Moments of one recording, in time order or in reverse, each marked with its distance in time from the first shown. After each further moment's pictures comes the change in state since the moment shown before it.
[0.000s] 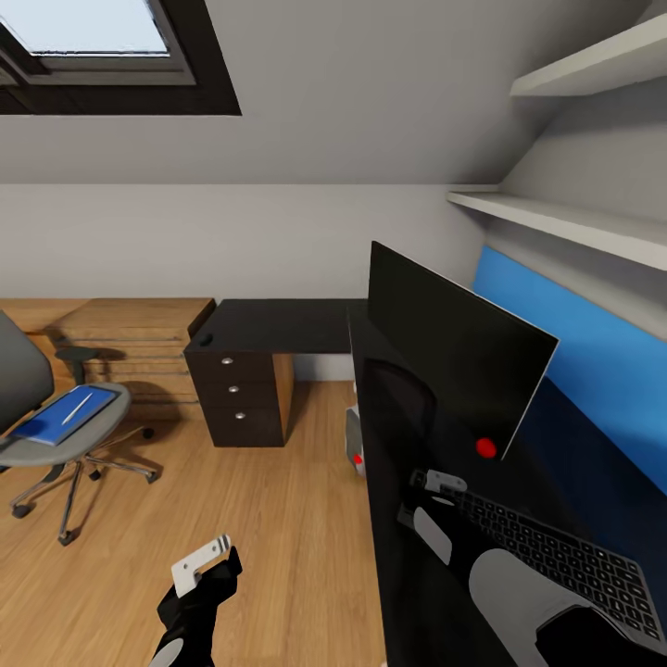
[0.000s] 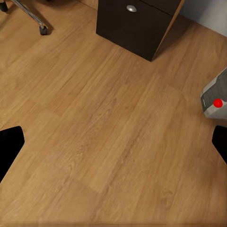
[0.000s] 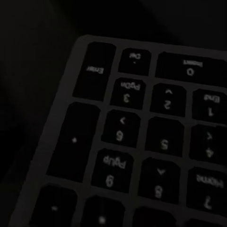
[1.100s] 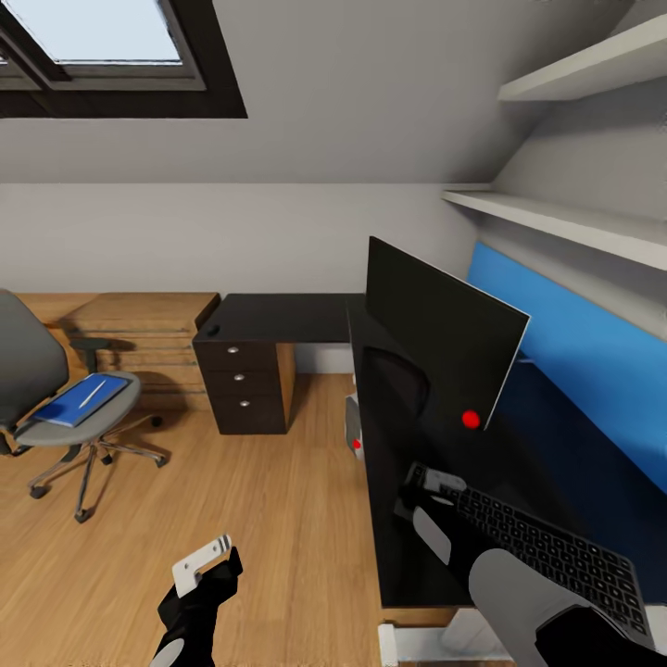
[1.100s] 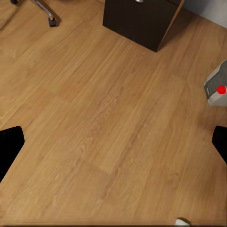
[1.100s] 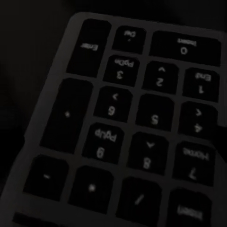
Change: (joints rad) left arm 0.000 -0.001 -0.002 0.000 -0.001 0.003 0.000; right arm 0.000 0.002 0.003 -0.002 -0.001 -0.005 0.003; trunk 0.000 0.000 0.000
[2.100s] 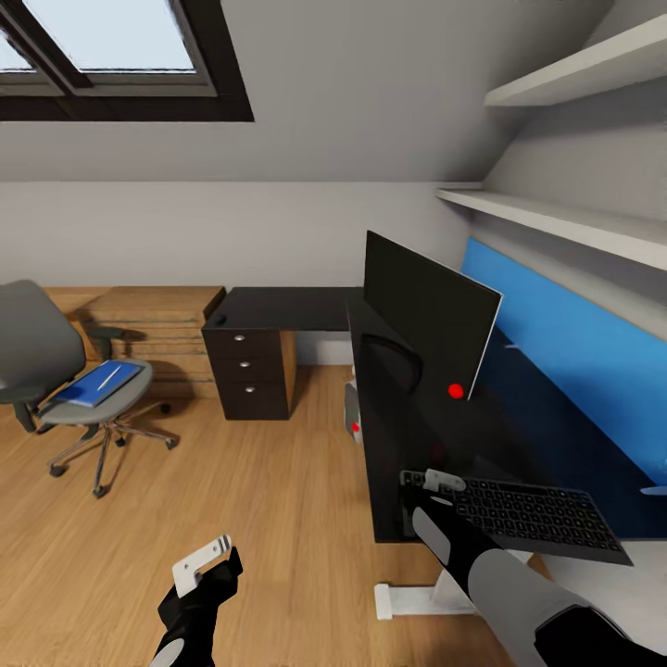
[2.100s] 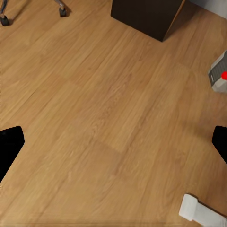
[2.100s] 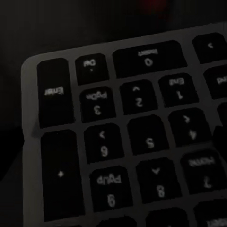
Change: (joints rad) left arm 0.000 0.000 0.000 0.000 0.001 0.001 0.000; right arm 0.000 0.003 0.001 0.000 0.003 -0.001 0.001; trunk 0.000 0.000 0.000
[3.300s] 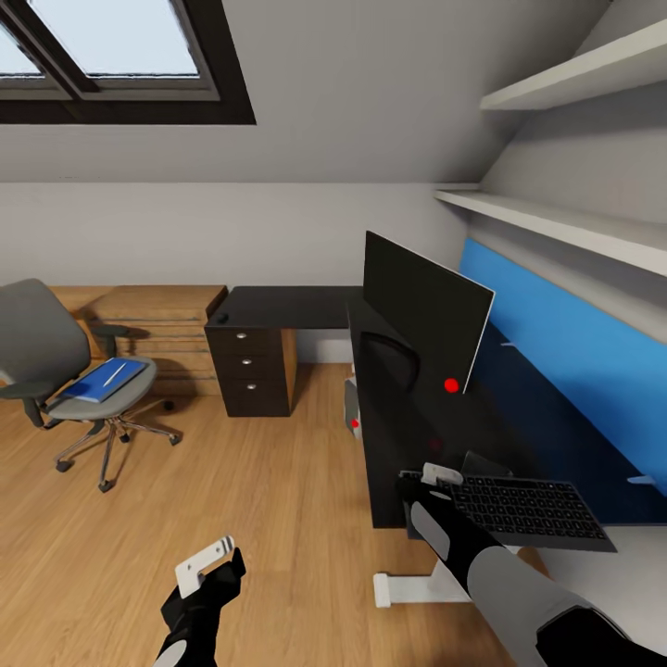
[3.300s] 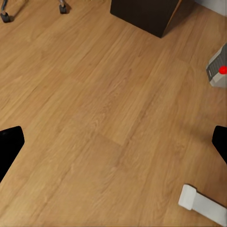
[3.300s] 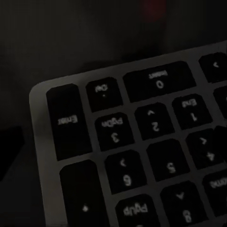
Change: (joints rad) left arm 0.000 -0.002 -0.013 0.003 0.002 -0.004 0.000; right arm 0.001 -0.001 0.000 -0.044 -0.004 0.004 -0.001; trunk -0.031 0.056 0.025
